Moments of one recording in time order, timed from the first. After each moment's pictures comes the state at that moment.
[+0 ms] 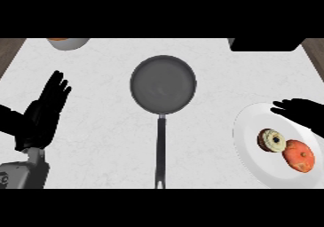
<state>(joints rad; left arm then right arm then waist) -0.15 0.28 -0.01 -1.59 0.21 0.16 0.21 -0.16 -0.92 0.20 -1.68 0.70 0.55 -0.23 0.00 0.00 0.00</state>
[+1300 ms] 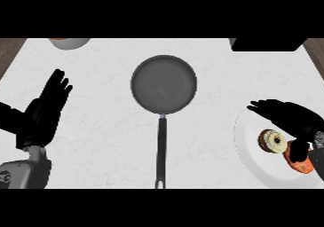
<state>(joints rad) -0.16 0.21 0.06 -1.60 0.15 0.10 0.24 -0.28 -0.60 0.21 -1.38 1.08 0.53 -0.26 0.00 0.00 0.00</state>
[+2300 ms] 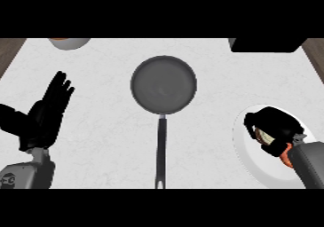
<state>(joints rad) -0.15 0.17 0.08 -1.61 0.11 0.08 0.24 -0.30 -0.46 0.18 -1.16 1.21 0.35 -0.43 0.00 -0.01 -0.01</state>
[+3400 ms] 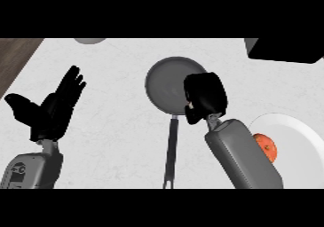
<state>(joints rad) -0.22 0.15 0.05 -1.56 0.11 0.04 0.25 -0.57 -0.02 0.31 -1.33 1.30 0.22 0.39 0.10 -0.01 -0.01</state>
